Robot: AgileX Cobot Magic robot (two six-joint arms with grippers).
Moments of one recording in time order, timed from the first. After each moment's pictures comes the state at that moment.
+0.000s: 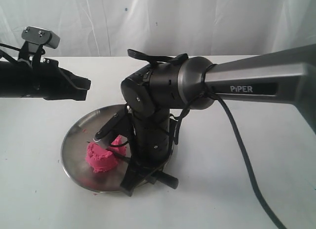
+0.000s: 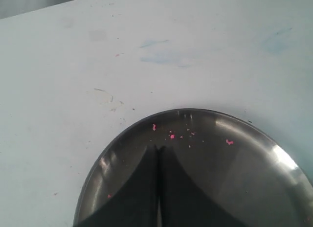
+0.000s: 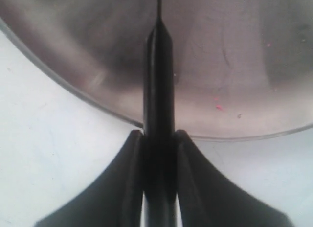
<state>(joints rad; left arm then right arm) -0.08 1.57 -0.87 -1.66 0.47 1.82 0.84 2.02 -1.43 -0.02 1.00 -0.21</state>
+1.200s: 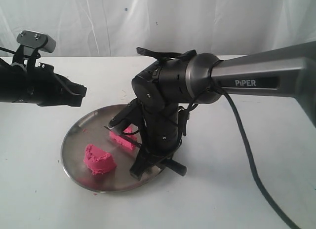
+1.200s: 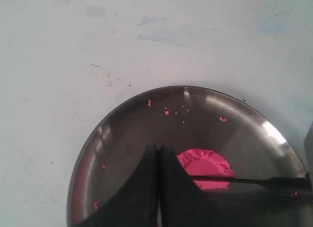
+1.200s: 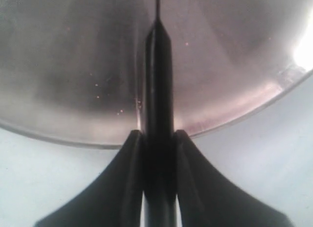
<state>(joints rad) -0.08 1.52 -0.84 -1.50 0.46 1.65 0.79 2.03 -1.43 -0.13 0.96 -0.10</state>
